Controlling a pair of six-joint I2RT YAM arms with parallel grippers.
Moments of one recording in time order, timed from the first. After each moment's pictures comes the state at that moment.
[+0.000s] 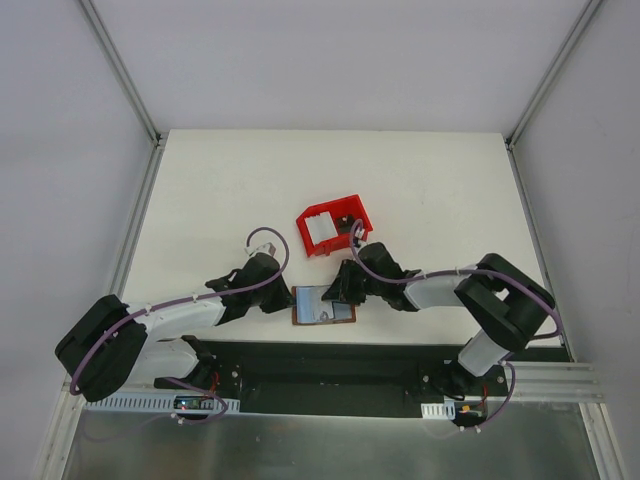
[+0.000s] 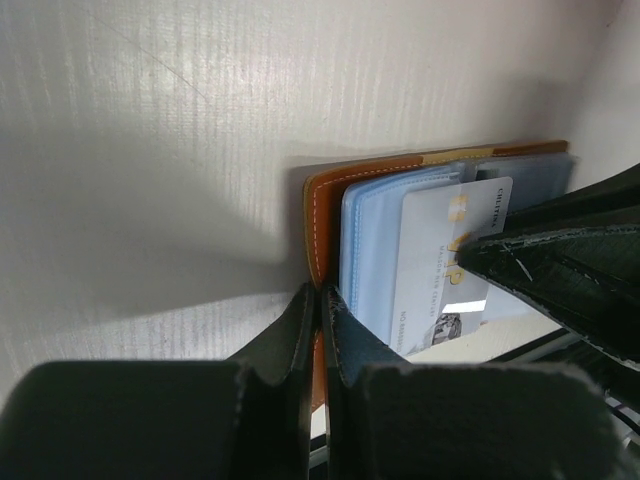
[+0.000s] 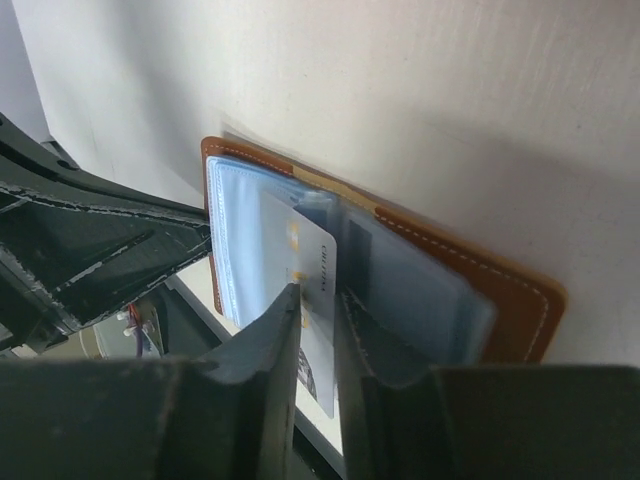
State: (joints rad) left arm -0.75 1.19 0.40 -0.08 0.02 -1.00; right arm 0.82 1.63 0.56 0.37 -0.32 0.96
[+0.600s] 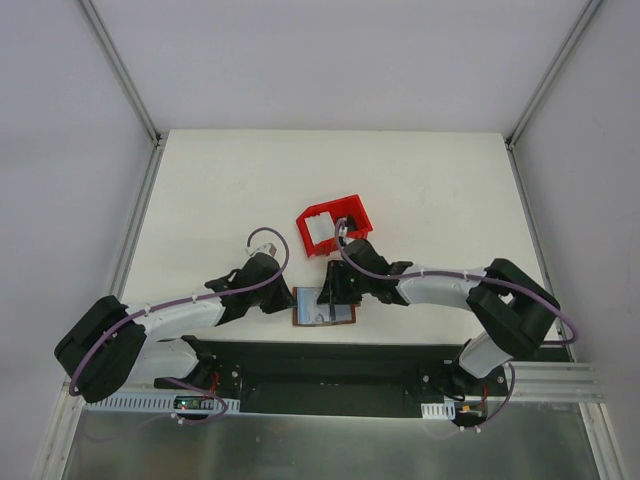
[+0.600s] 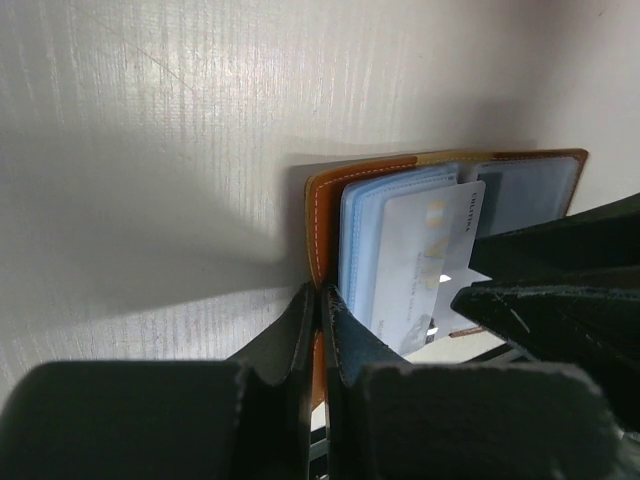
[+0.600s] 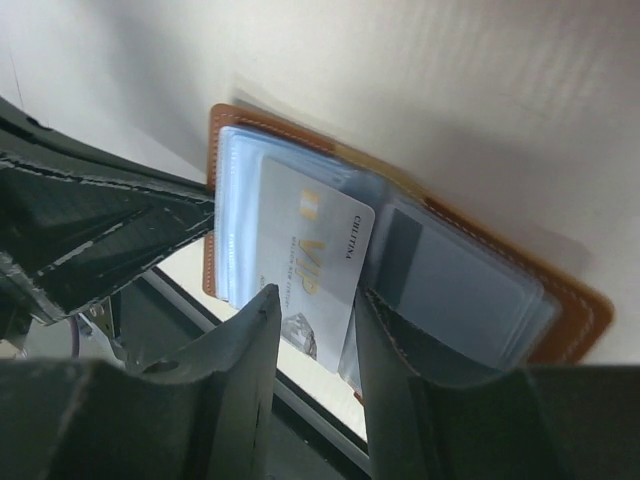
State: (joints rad) left arm -0.75 1.18 0.39 -0.08 0.04 -1.00; right arm 0.90 1.57 0.71 0.02 -0.21 0.83
